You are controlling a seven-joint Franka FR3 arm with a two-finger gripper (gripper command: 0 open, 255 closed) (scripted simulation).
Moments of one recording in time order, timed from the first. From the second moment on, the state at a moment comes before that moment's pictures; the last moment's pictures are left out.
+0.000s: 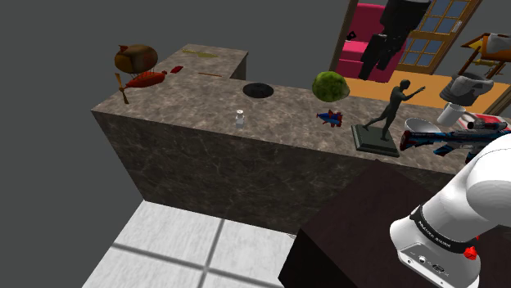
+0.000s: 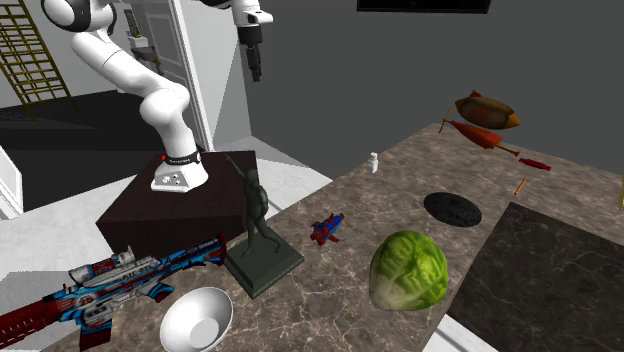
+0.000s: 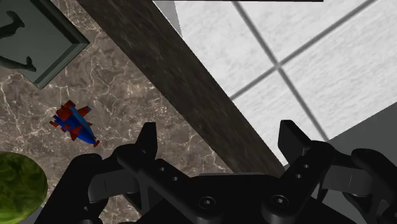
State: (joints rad) arm -0.01 -0.77 0.03 -2.41 -0.01 1.71 0.00
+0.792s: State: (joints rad) arm -0.05 -0.49 -0.14 -2.40 -0.10 1.89 -0.24
